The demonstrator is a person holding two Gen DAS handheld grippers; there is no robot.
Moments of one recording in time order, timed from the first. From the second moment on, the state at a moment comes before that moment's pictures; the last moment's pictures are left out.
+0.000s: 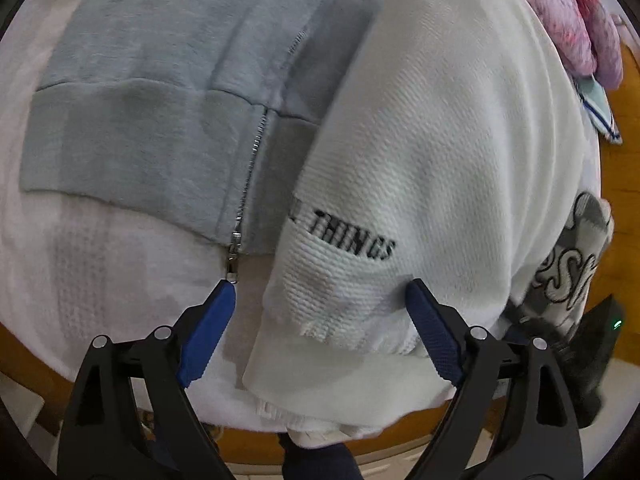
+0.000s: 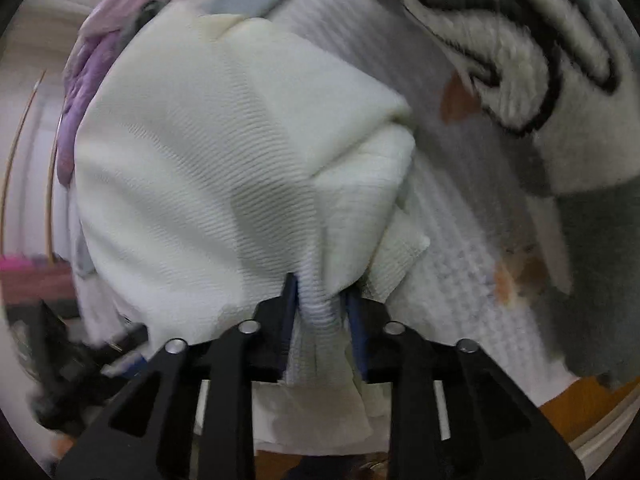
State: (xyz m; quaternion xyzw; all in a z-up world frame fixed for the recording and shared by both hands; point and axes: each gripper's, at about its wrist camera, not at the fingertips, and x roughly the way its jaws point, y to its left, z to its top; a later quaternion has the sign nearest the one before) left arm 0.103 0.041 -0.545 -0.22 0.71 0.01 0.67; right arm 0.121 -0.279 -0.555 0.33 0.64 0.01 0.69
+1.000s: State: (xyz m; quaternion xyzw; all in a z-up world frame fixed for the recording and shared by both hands) left arm 0.109 0.039 -0.567 -0.25 0.71 -0.01 0.66; right arm 0.115 -0.280 -0.613 0.49 0.60 0.09 0.63
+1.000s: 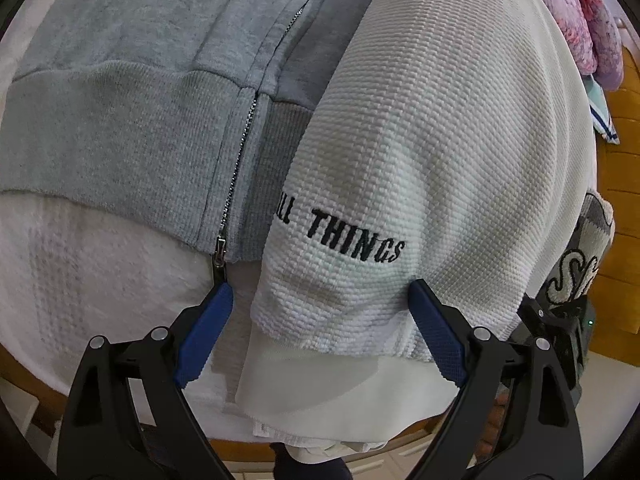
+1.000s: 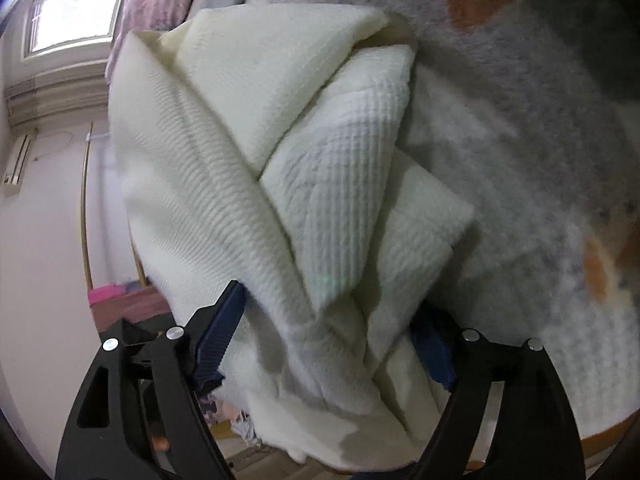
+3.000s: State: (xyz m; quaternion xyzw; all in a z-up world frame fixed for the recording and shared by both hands) left arm 0.090 -0.282 -0.309 -0.16 0.50 -0.25 0.81; right arm 0.101 -0.527 -0.317 0.29 0.44 0.06 0.85
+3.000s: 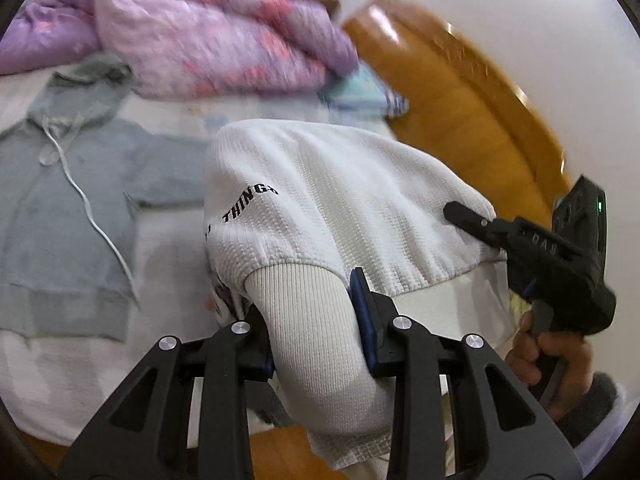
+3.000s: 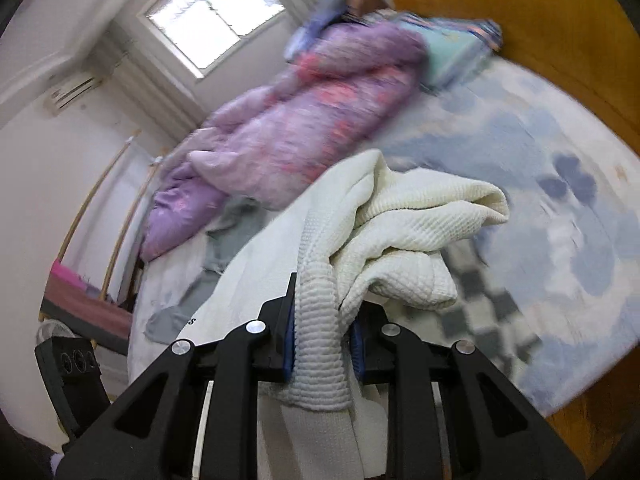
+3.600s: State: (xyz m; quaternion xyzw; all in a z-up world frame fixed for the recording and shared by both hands) left arm 0.051 -0.331 -0.447 -0.03 0.64 -0.26 0.72; right arm 0.079 -0.566 -0.493 0.27 0.60 -0.07 0.75
